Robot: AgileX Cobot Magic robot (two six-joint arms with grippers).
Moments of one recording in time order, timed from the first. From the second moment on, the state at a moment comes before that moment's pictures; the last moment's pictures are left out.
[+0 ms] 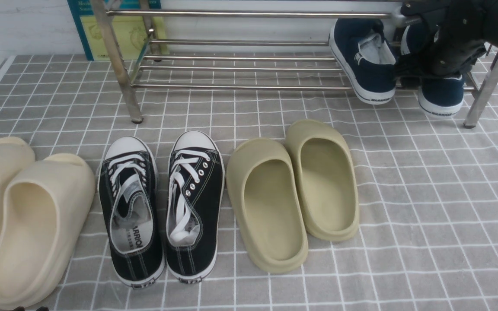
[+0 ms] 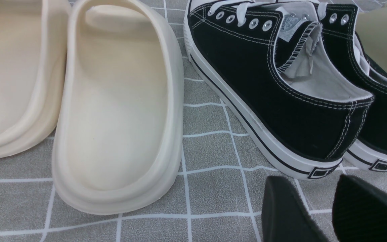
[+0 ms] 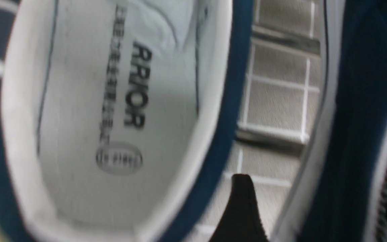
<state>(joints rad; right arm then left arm) 0.11 2.20 -2.01 -0.16 0.82 0.04 -0.13 -0.01 0.03 -0.06 0.40 -0.10</state>
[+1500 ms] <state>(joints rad) 0.12 2.21 -1.98 -0.09 0.74 -0.13 -0.13 -0.01 0.03 -0.06 0.40 -0.09</state>
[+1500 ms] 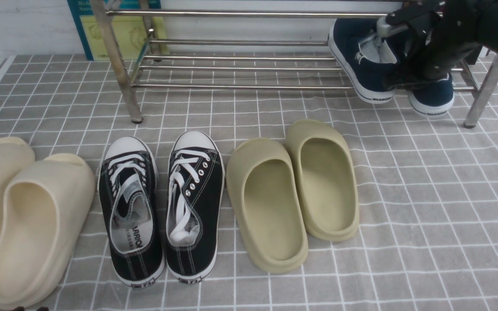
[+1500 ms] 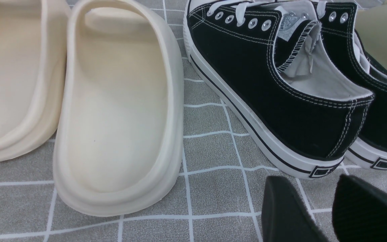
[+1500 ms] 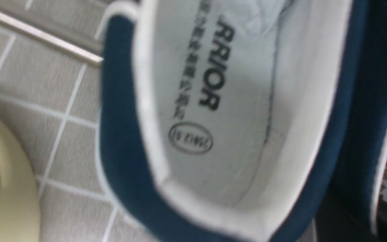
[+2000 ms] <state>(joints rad) 0.11 2.17 -1.99 -0.11 0.74 -0.09 -0.13 -0.01 0.03 -0.06 0.40 -0.09</state>
